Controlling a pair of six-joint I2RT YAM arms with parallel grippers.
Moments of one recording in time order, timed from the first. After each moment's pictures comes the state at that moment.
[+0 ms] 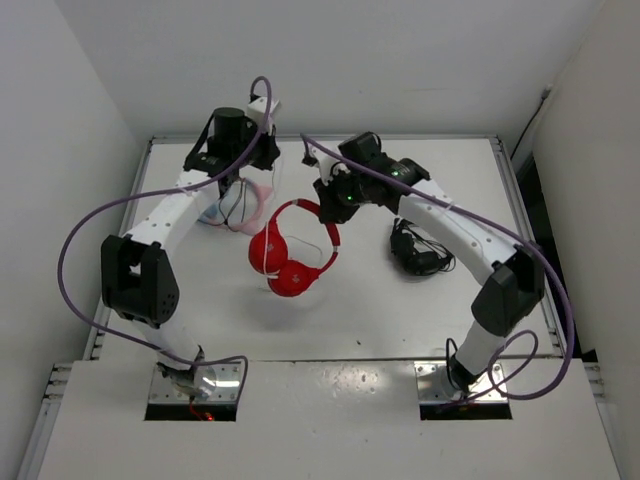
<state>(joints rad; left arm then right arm) -0.27 1.68 1.50 -0.19 0.21 0.08 0.64 1.74 1.63 -0.76 -0.33 -0.16</state>
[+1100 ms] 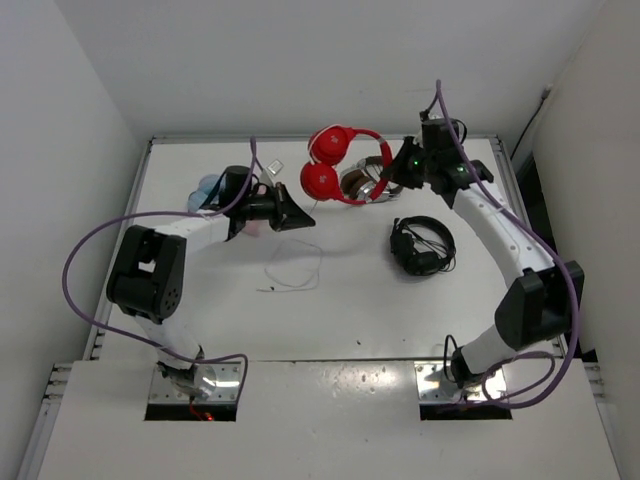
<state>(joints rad) -0.26 1.73 1.02 0.19 0.89 -0.84 0.27 1.56 1.40 -0.45 -0.14 0.56</state>
